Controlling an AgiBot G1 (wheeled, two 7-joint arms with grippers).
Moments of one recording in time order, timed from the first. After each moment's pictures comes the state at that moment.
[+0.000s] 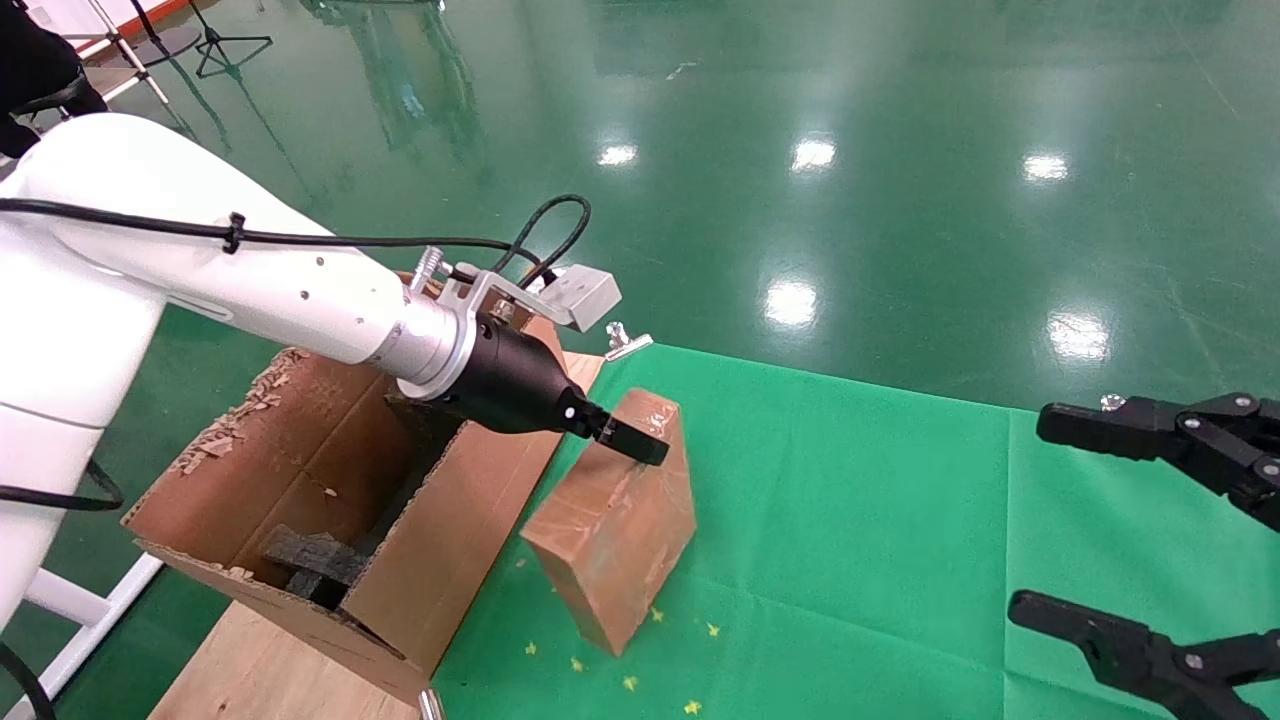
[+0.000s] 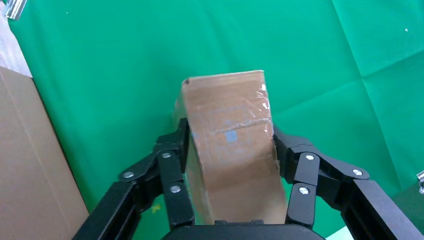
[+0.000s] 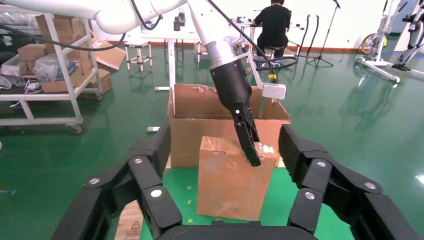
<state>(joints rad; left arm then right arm) -1.61 0.90 0.73 -1.11 1.81 1.46 -1.38 1.08 -0.59 -0.32 1.26 -0.70 -1.47 0.16</state>
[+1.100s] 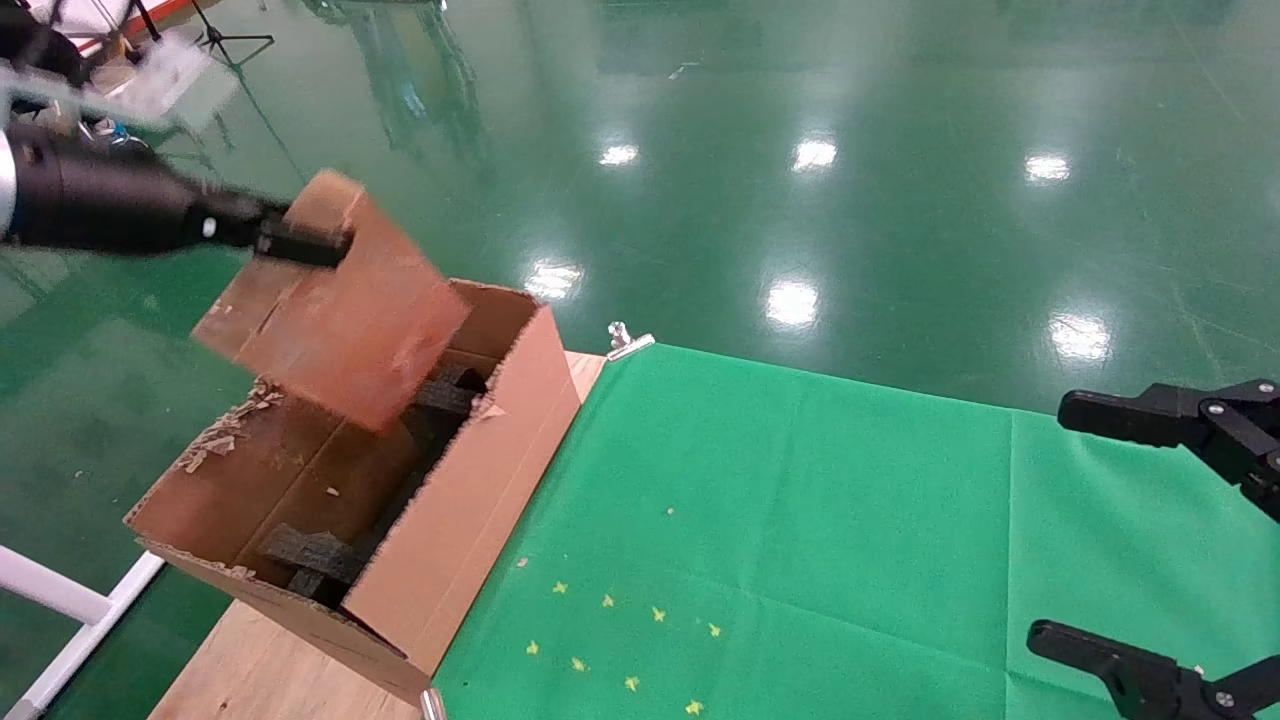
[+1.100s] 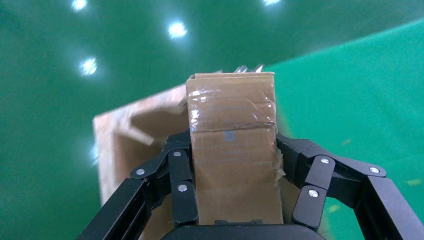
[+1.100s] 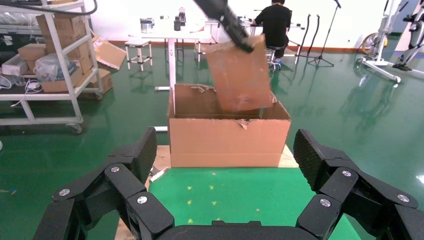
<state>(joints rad) -1.79 0.52 0.57 -0.94 1.78 1.42 -0.91 1.08 -0.59 -0.33 1.26 -0.70 -1.47 0.16</state>
